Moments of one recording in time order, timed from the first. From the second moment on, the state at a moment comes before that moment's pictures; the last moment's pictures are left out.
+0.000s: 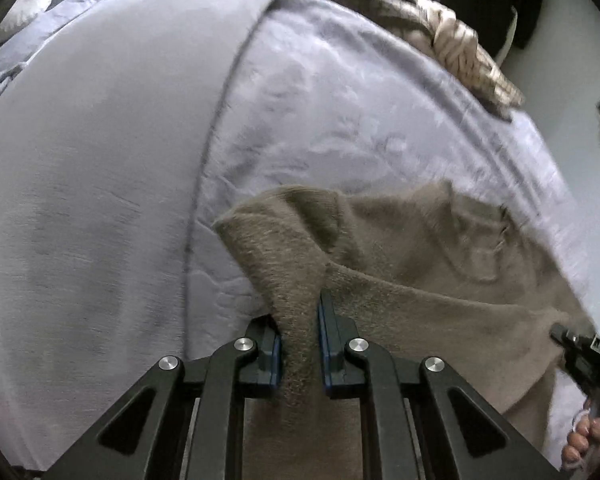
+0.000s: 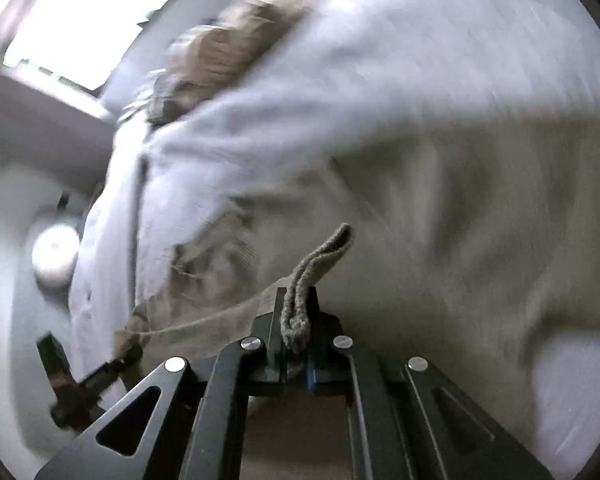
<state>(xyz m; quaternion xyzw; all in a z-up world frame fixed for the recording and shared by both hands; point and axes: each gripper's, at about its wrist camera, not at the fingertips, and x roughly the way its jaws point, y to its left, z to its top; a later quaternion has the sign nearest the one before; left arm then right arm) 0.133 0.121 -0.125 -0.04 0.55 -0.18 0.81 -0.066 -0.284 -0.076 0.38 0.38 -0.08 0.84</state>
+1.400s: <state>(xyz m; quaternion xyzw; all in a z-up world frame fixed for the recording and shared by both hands) 0.102 0.128 -0.112 0.05 0.55 -0.11 0.83 -0.100 -0.284 -0.084 0.33 0.44 -0.14 0.82</state>
